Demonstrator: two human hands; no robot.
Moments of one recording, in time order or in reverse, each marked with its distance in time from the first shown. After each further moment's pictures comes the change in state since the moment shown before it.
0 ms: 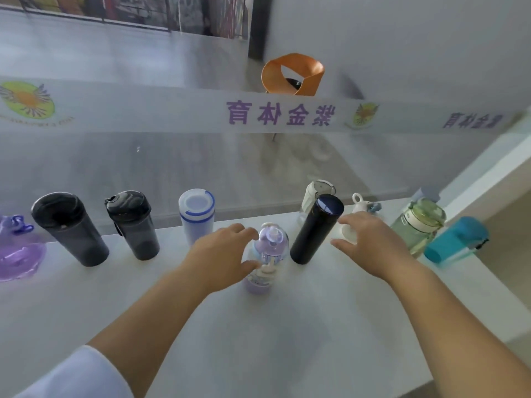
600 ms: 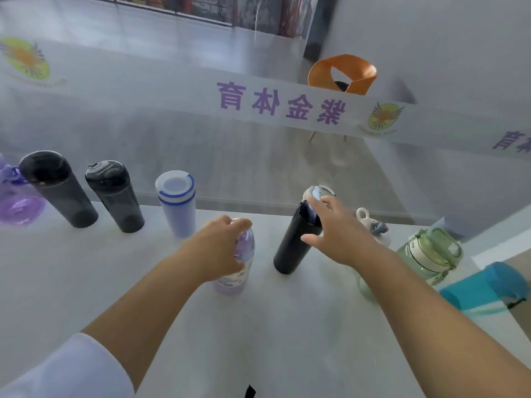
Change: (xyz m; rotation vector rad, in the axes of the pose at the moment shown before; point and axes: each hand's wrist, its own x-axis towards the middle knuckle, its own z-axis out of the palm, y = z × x) left_hand 0.054 0.053 0.049 -0.129 0.037 -0.284; right_hand 0.089 0.048 0.020 -0.012 -0.108 -0.382
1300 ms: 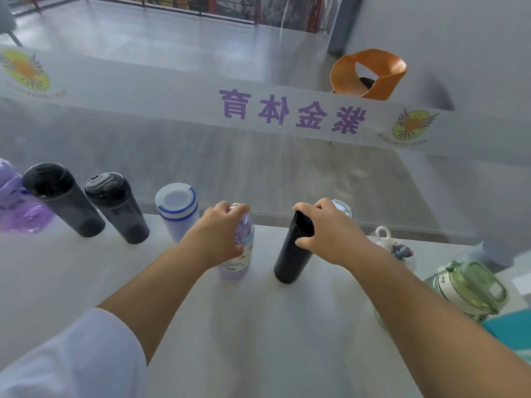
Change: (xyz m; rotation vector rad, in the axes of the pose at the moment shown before) left_hand 0.063 -0.013 -0.012 0.056 0.110 -0.077; right_hand 0.061 -0.005 0.001 0.096 -0.094 -0.052
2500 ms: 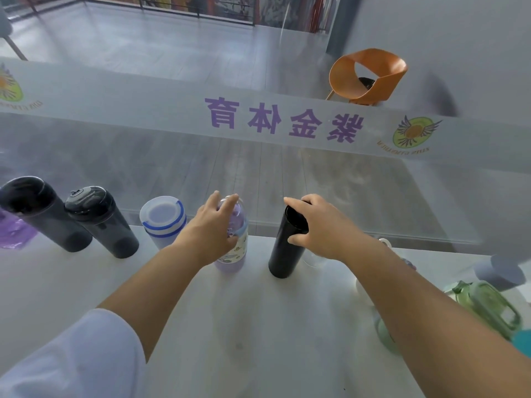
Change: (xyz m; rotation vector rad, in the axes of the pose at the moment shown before) left_hand 0.041 -0.005 0.000 -0.012 -0.007 -0.065; right_hand 0.042 0.017 -0.011 -0.013 -0.045 -0.087
